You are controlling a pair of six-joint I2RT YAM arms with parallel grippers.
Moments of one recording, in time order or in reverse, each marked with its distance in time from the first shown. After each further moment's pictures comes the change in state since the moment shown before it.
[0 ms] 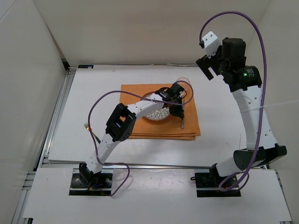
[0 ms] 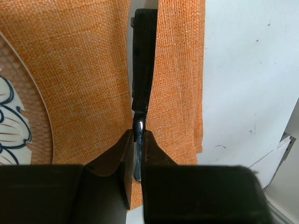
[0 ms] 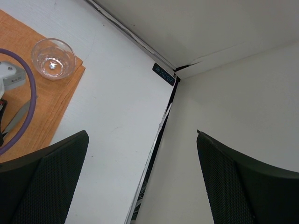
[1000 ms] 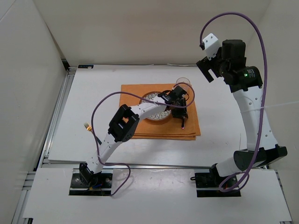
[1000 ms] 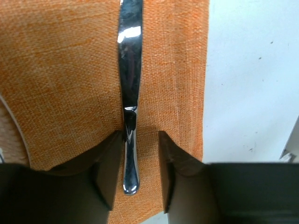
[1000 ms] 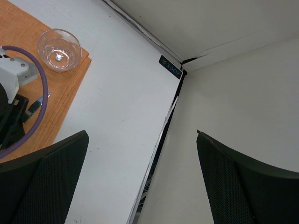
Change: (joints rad) left arm -0.023 0.047 0.003 0.064 -0.068 -0.050; right arm 0.000 -0.006 0.000 -0.050 -0.002 0.024
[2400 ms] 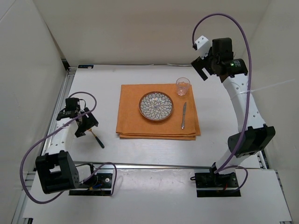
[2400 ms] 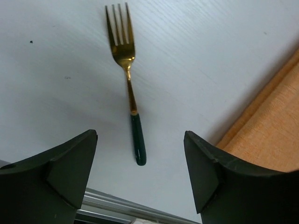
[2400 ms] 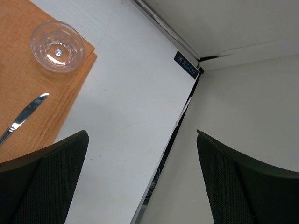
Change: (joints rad) left arm 1.025 -1.261 -1.263 -0.194 -0.126 0.422; right arm -0.040 0.175 0.004 0.054 -0.039 -0.023
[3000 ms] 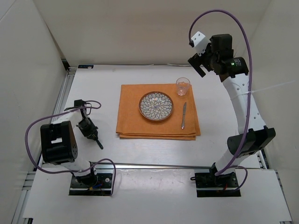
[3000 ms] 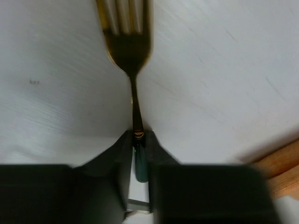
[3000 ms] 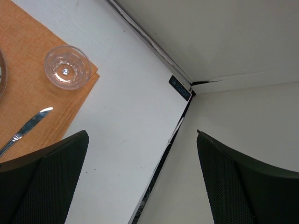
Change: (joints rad) left arm 0.005 0.348 0.010 0.008 0.027 -0.024; right arm 0.043 0.010 0.081 0.000 -0.044 -0.048
